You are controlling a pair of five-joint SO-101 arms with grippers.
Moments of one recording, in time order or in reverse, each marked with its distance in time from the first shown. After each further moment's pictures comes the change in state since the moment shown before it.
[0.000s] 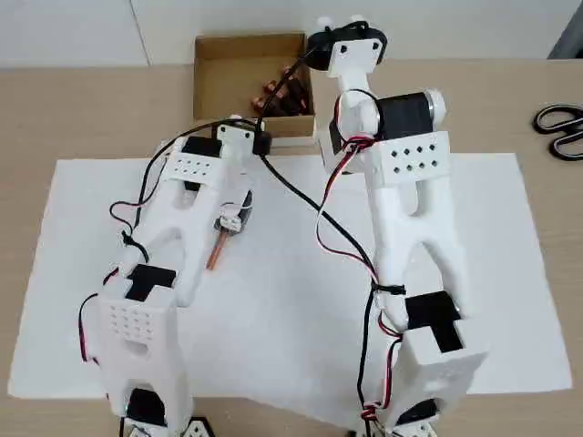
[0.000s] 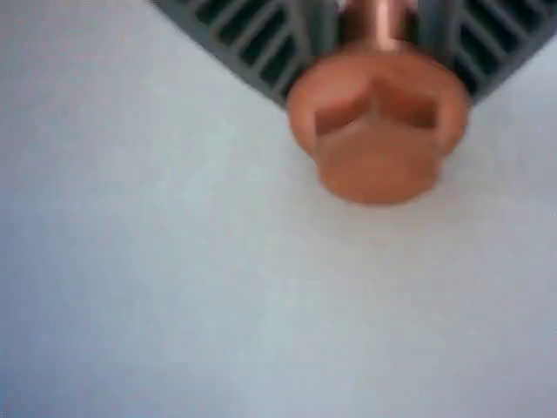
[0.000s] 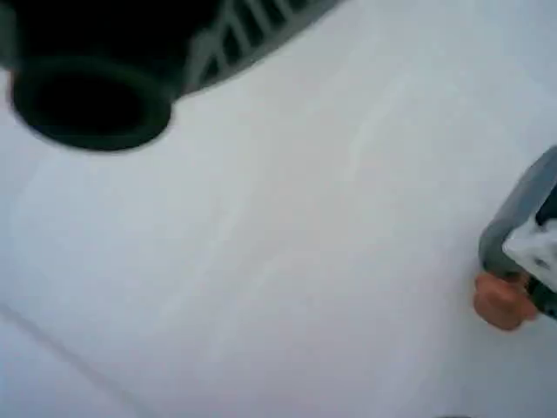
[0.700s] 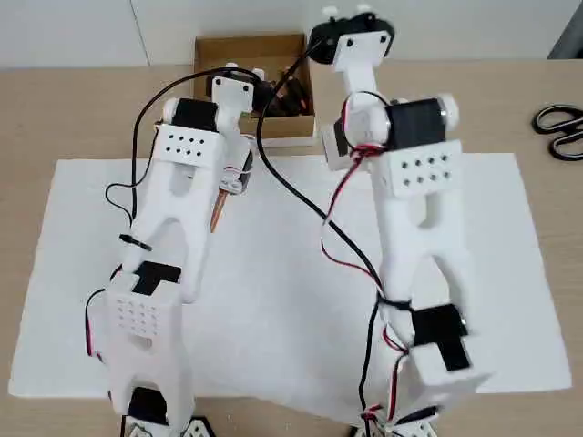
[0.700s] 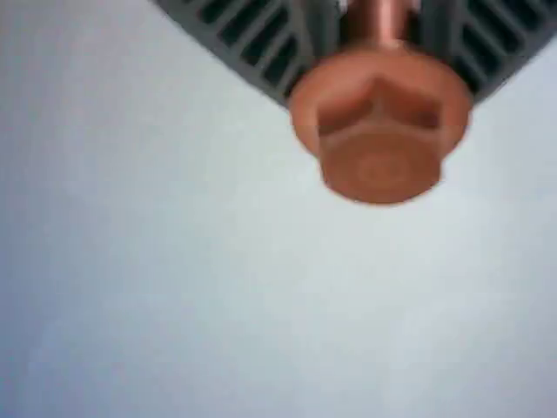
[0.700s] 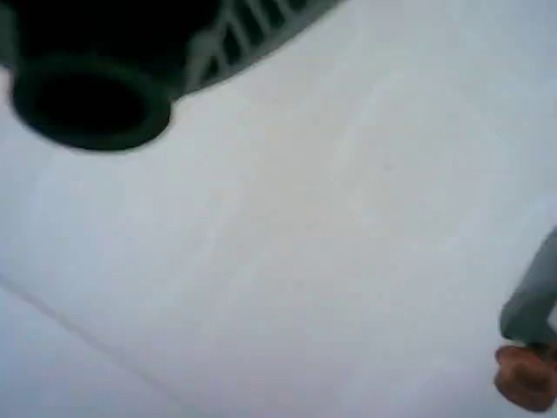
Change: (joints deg) left arm 0.4 1.2 -26.6 15.1 1.5; right arm 0.0 -6.8 0.4 0.0 0.0
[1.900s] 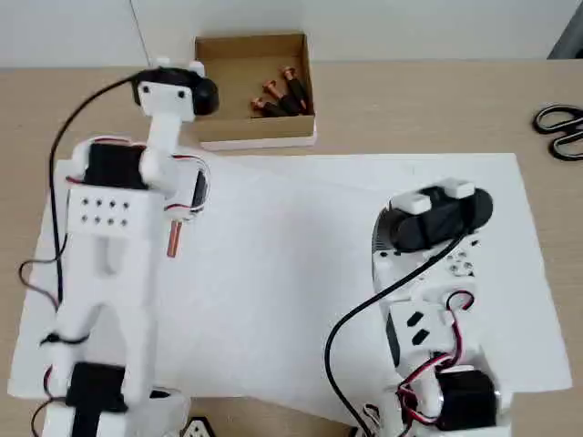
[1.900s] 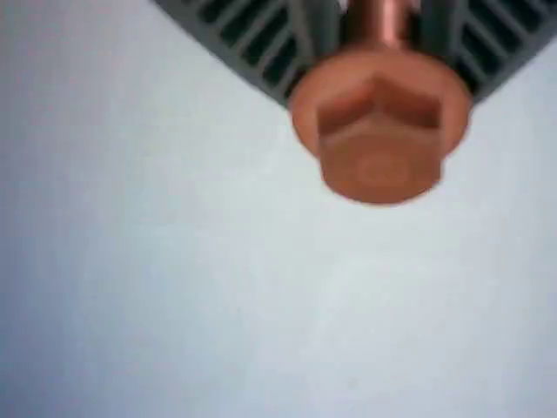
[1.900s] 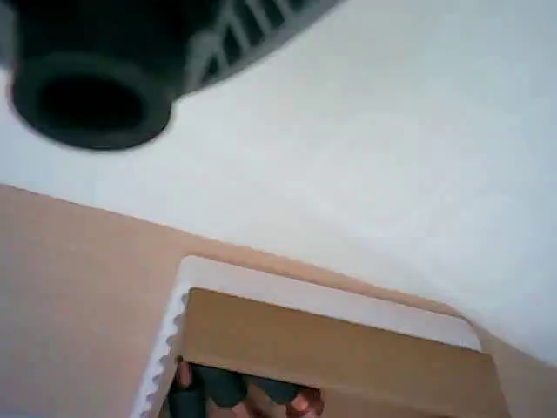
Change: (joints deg) left arm -4.1 -45.7 32.3 0.4 2.9; right arm 6.4 -92.8 97.5 -43.2 3.0
